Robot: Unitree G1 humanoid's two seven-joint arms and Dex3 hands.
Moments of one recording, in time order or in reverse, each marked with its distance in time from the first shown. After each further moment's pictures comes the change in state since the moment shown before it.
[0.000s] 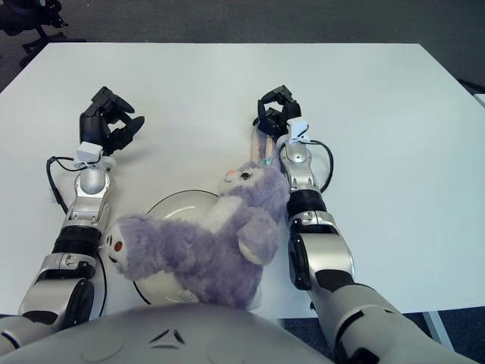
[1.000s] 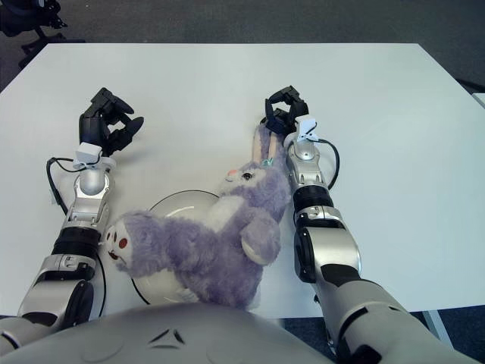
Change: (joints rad) left arm 0.005 0.005 0.013 0.011 -0.040 -0.004 -0.014; right arm -0.100 -0.073 -0.061 0.211 0.047 -0.094 0.110
